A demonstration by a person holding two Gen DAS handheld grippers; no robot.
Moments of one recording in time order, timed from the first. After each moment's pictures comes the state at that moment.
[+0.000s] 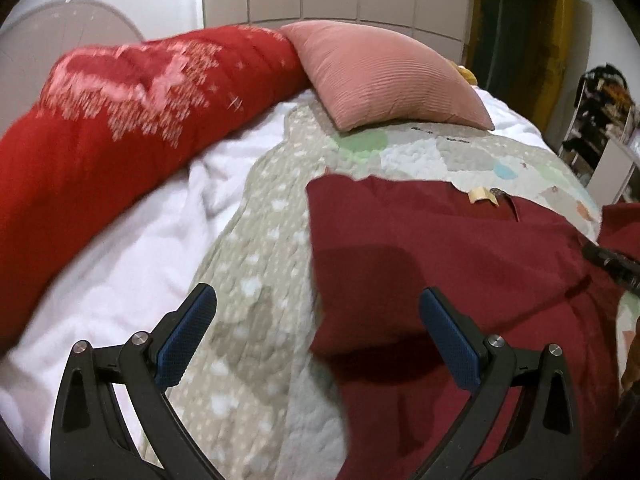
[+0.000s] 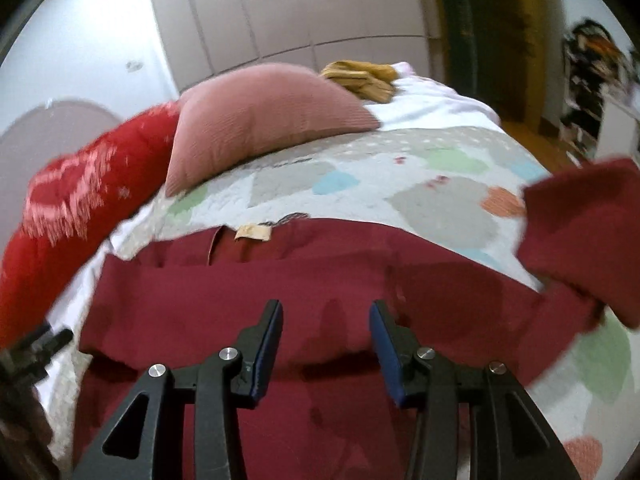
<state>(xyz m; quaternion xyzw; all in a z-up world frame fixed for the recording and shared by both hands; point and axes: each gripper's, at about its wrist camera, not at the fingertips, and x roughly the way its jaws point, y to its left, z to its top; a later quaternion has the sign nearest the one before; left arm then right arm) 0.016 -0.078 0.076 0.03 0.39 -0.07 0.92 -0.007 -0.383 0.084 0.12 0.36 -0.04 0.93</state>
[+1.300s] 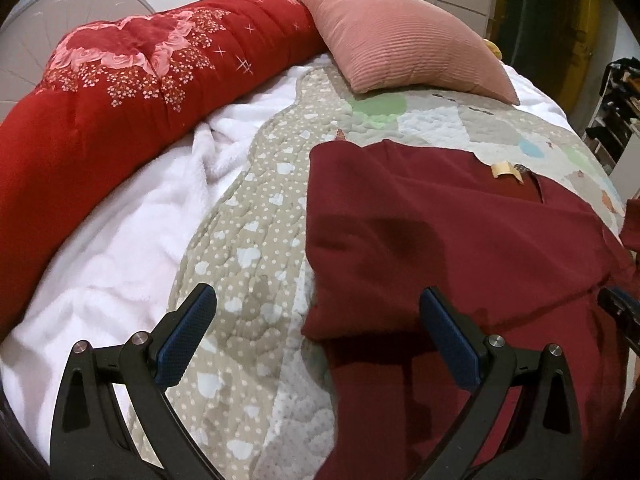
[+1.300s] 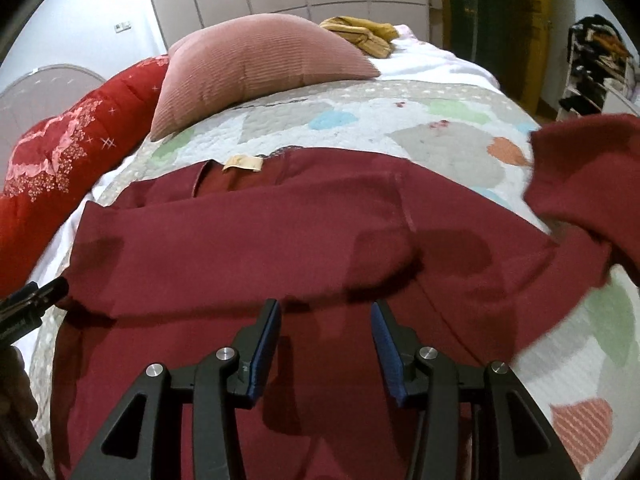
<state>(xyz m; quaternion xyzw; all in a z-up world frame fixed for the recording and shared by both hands) 0.021 -0.080 0.058 0.03 0.44 -0.03 0.90 -0.022 -0.372 0.051 0.11 0.42 -0.06 0.90</state>
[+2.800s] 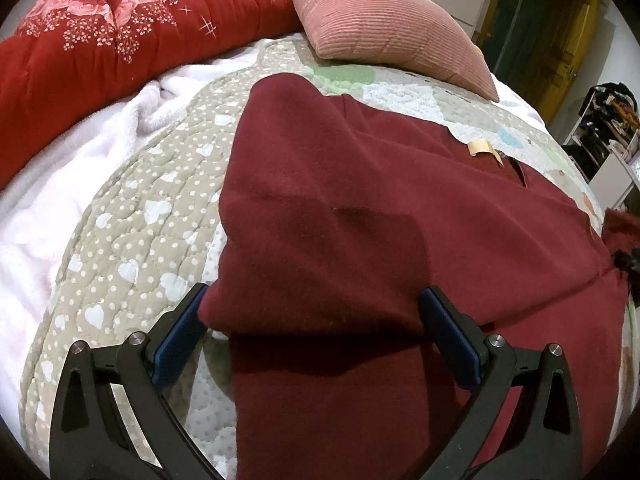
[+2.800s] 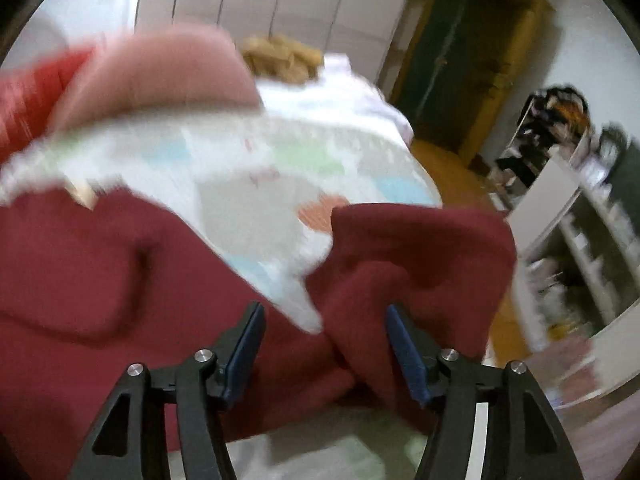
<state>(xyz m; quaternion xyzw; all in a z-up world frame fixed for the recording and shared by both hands) 0.028 -0.099 0.006 -0.04 0.45 -0.08 0.89 -0.007 -0.509 0.064 -0.07 0.42 -0.19 0.88</state>
